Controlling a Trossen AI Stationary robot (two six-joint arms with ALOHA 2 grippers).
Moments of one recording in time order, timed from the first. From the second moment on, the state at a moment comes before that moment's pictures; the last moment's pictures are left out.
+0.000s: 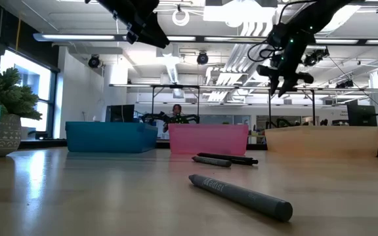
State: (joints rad) left arm 0.57 1.31 1.19 -0.39 -0.04 0.11; right arm -1.06 1.49 1.23 -0.57 0.18 0.42
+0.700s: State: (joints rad) left arm 0.57 1.31 1.19 -0.39 -0.06 0.11; right arm -1.09 1.74 1.51 -1.07 0.27 0.27
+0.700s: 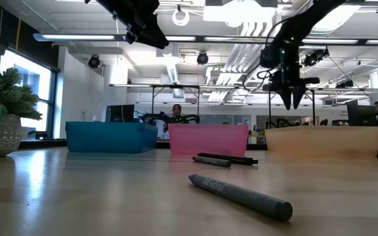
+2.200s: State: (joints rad) left arm 0.57 1.31 1.19 -0.39 -0.06 0.11; right arm -1.11 1.95 1.51 -1.16 0.33 0.25
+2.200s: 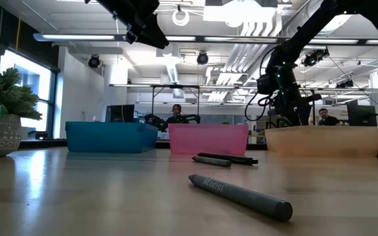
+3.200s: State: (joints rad) left arm 0.57 1.31 1.19 -0.39 -0.07 0.08; right arm -1.10 1.88 1.46 -1.20 0.38 -0.07
